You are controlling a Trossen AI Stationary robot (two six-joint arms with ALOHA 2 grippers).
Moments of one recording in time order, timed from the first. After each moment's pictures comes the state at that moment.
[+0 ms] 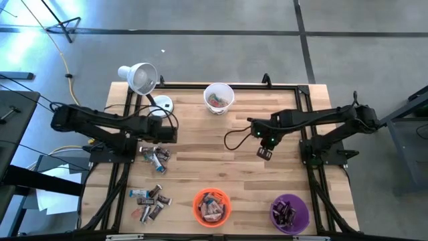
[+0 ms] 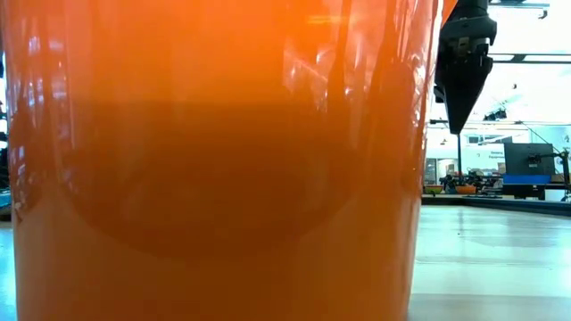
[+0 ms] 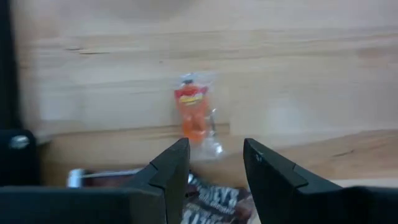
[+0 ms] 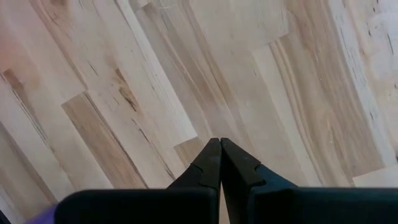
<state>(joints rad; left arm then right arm) 0.01 1.24 0.73 -0.99 -0.29 -1.50 -0.03 1.37 1.04 -1.07 -0.09 0.44</state>
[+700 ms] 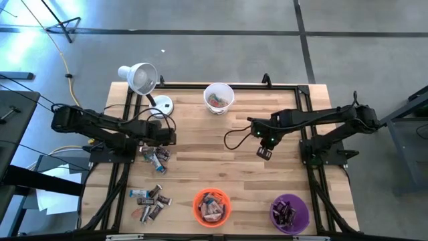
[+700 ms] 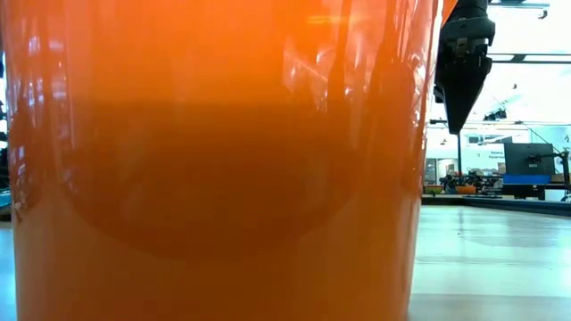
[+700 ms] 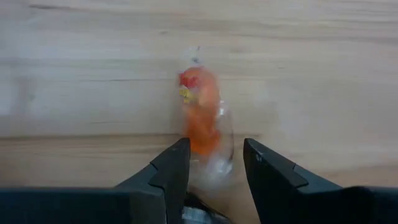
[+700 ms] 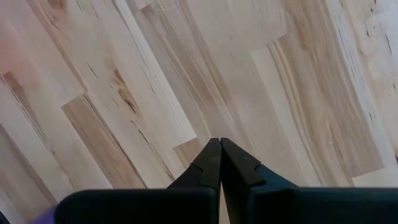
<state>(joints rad) 0.07 1.25 0.50 -0.69 -0.23 -1.52 -0.03 1.37 1.04 -1.06 -0.09 0.45</state>
